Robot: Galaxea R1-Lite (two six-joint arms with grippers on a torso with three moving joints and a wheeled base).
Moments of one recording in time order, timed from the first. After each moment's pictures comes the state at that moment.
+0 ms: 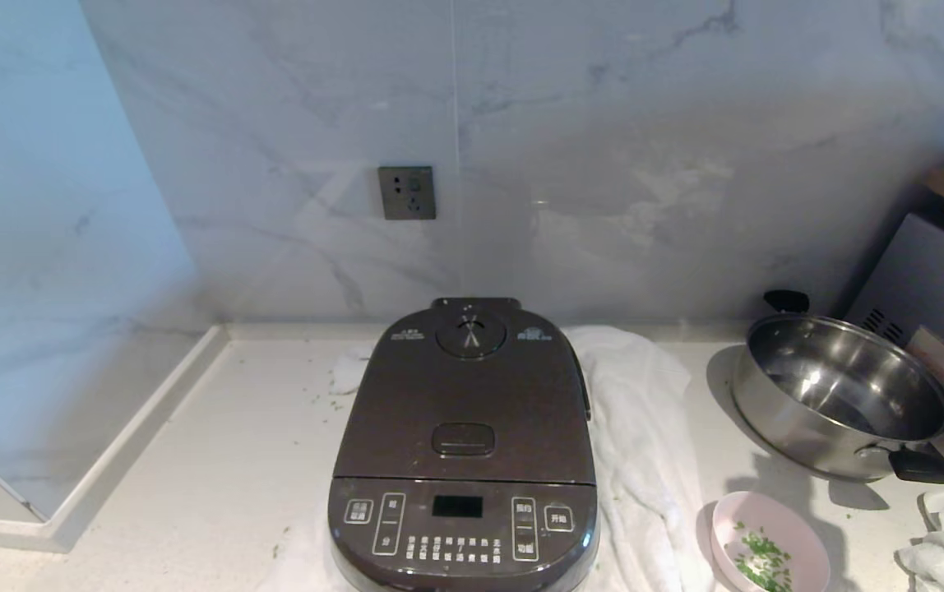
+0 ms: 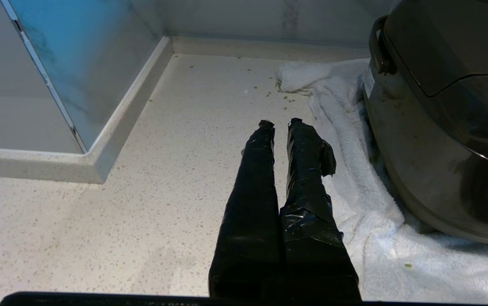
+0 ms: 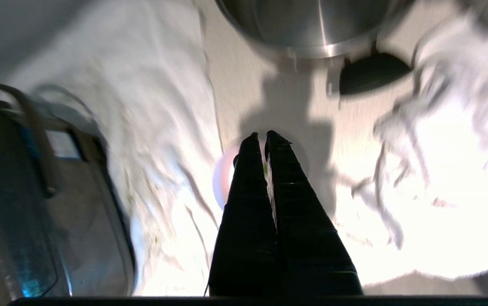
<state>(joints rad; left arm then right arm) 0.00 0.00 0.00 0.00 0.00 -0.03 -0.25 1.26 -0.99 0.52 0.09 0.37</state>
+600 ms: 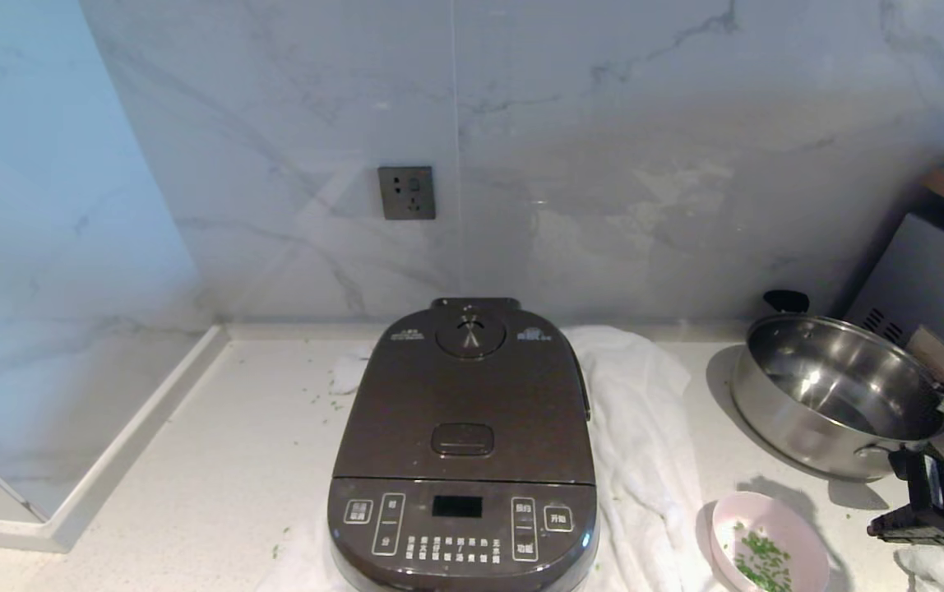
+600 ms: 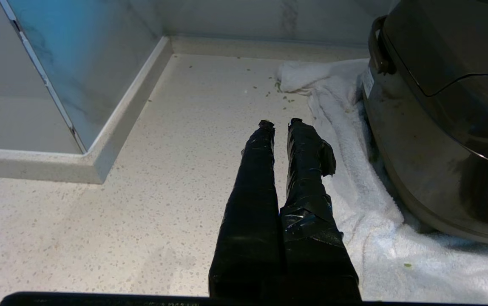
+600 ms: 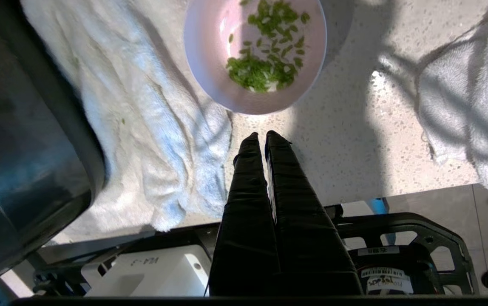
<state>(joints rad) 0.00 0.00 0.00 0.00 0.00 -0.03 -0.21 1.43 -0.72 0.50 0.29 0.32</state>
